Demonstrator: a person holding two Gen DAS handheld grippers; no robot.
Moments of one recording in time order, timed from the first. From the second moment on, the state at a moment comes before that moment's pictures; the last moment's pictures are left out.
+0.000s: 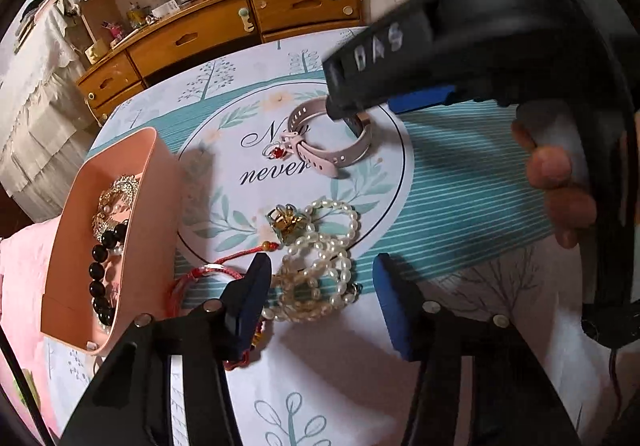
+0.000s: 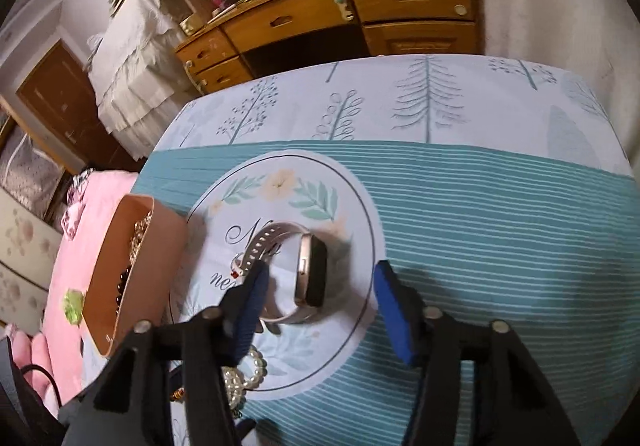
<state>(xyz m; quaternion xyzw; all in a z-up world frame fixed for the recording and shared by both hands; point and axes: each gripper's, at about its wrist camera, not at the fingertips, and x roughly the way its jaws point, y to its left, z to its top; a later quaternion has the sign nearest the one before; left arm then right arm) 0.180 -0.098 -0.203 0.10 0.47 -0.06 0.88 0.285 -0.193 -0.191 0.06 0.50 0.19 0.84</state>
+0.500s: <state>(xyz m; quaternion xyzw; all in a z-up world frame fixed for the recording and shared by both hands) 0.179 -0.084 -0.202 0.08 0.45 -0.07 0.89 0.280 -0.192 -0.202 0.04 0.52 0.22 0.83</state>
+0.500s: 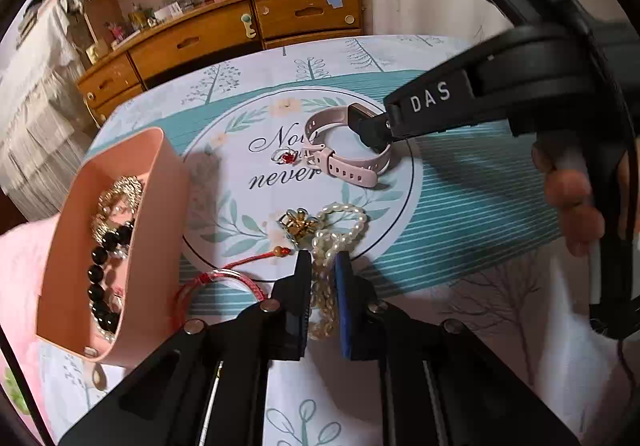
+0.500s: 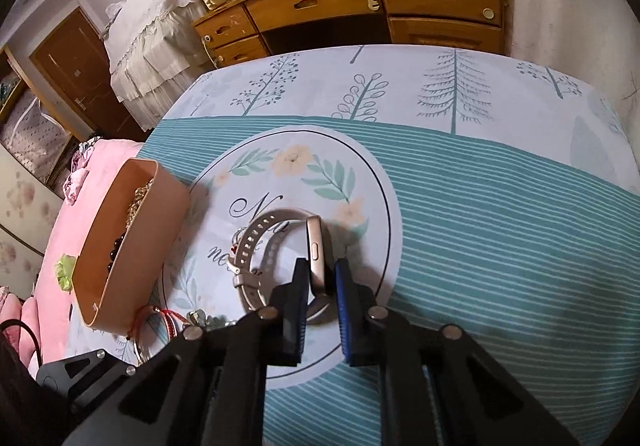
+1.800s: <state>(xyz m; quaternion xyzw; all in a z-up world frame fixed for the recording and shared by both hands) 0.173 -0.010 -0.026 -0.05 0.38 -0.14 0.91 0.258 -0.186 -0.158 0.02 0.50 0.14 0.85</state>
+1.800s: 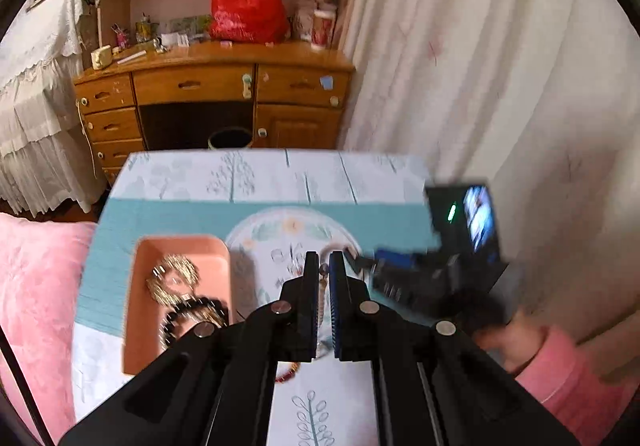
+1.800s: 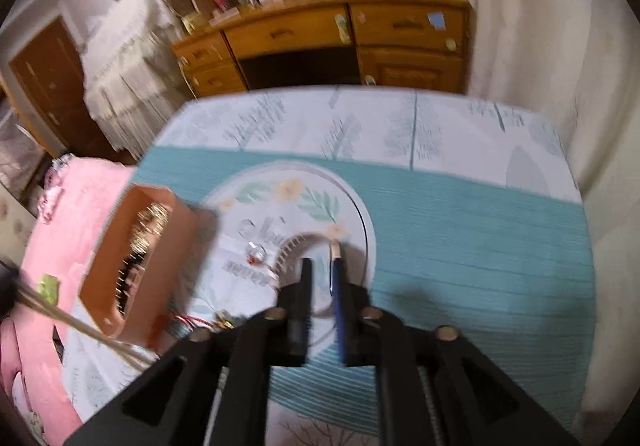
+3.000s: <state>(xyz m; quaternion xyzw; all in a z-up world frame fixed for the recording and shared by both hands) 0.239 0.130 -0.053 -0.05 0.46 -0.10 0.88 0.248 -0.088 -0.119 0.09 0.48 0.13 0.86</state>
